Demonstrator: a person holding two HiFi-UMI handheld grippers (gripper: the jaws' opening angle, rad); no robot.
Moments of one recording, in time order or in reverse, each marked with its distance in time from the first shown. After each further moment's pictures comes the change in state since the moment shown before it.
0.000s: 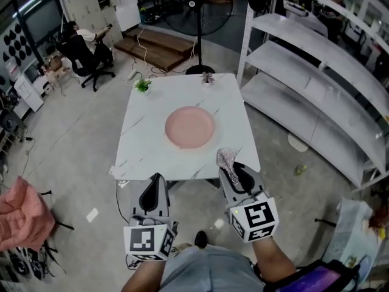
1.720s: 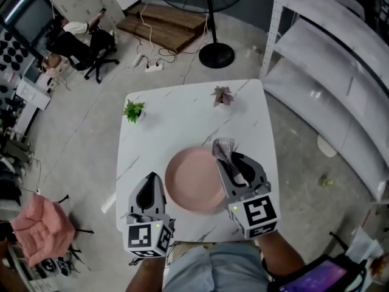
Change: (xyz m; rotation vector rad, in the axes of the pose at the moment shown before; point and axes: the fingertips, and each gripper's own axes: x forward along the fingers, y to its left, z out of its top) left arm 0.317 0.091 -0.040 0.056 0.237 0.135; right arm 0.304 -0.165 0.007 0.104 0.071 0.124
